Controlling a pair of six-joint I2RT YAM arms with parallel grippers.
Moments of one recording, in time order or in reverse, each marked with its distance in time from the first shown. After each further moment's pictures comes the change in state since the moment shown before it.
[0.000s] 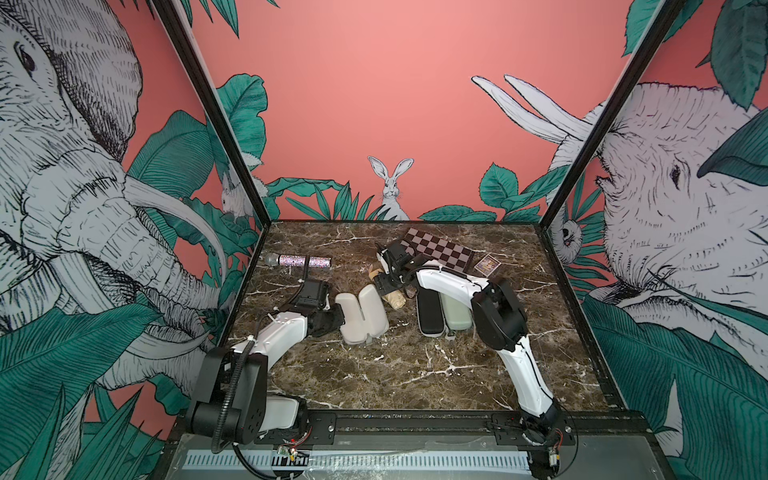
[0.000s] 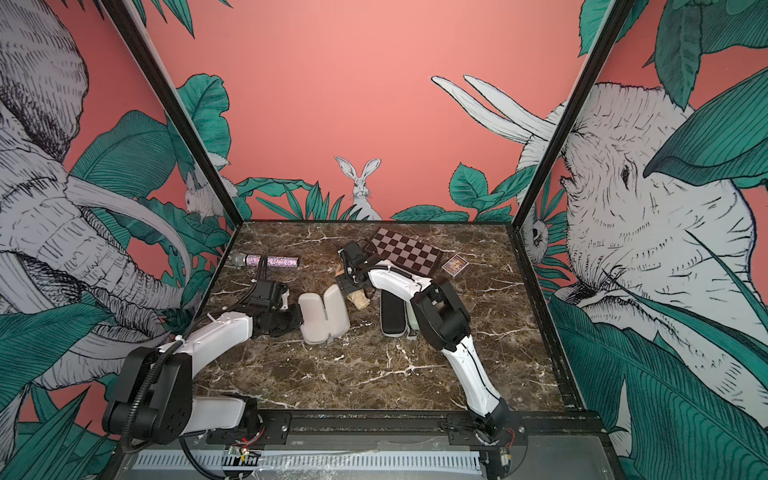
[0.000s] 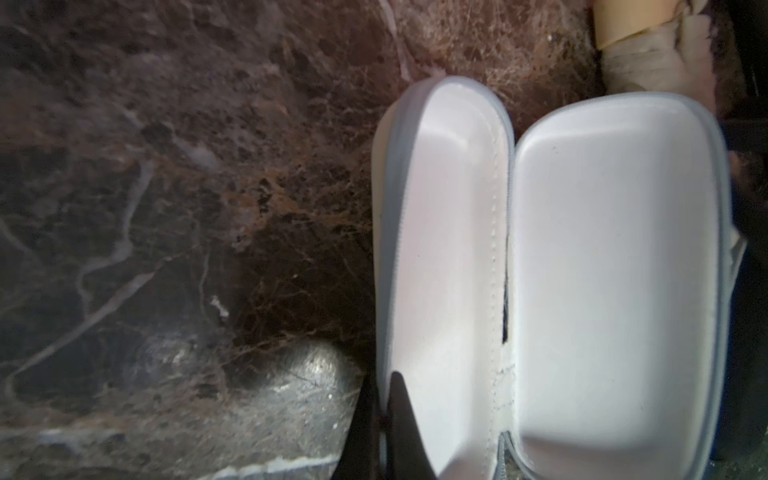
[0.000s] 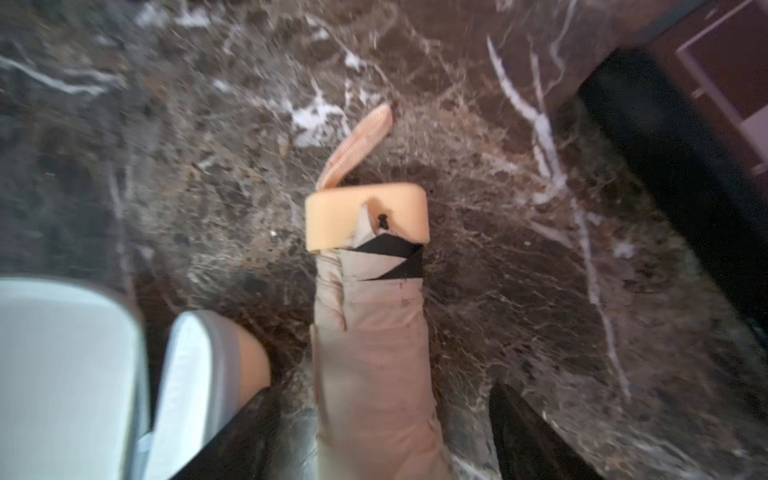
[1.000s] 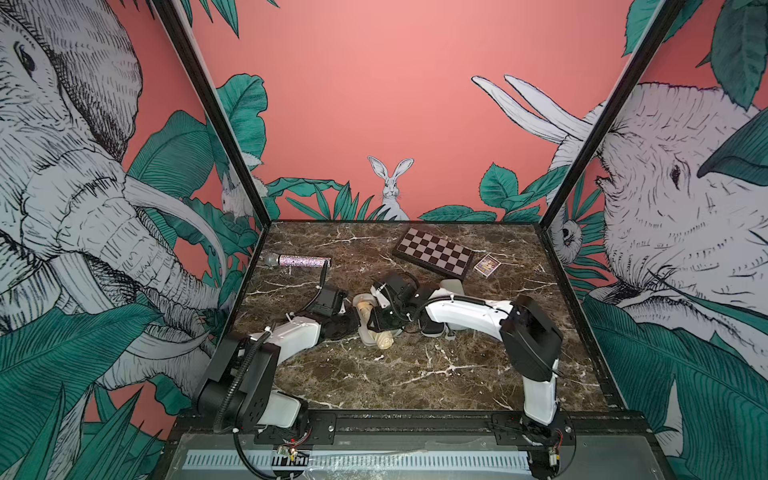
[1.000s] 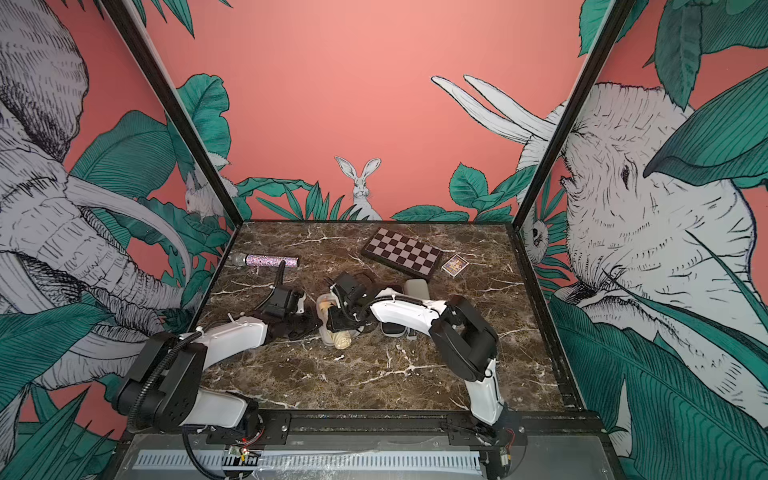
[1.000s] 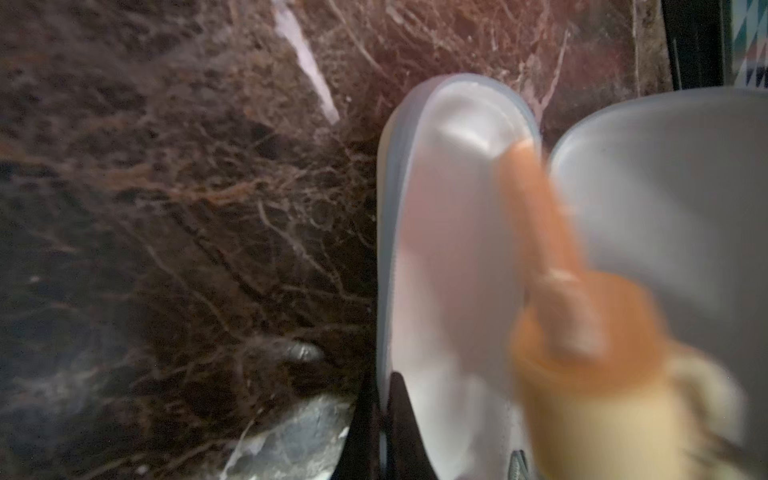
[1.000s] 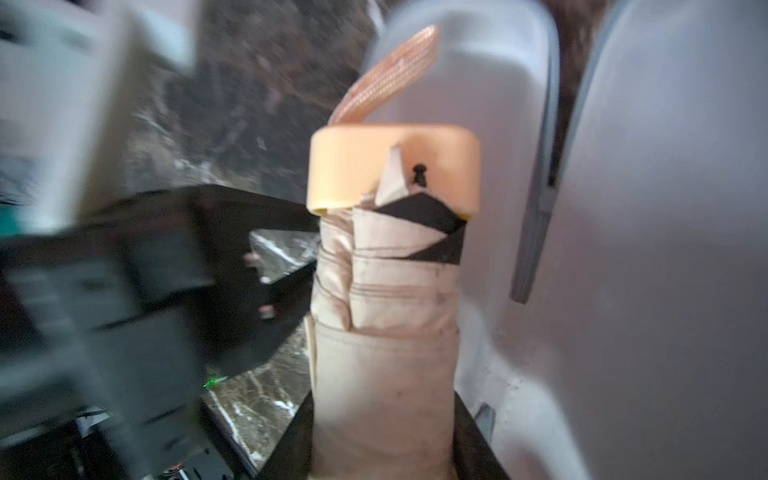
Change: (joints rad) left arm -0.147 0.093 -0.074 0.266 0.061 -0.193; right arm 0.173 -0.326 -0.446 0.088 -0.285 0.442
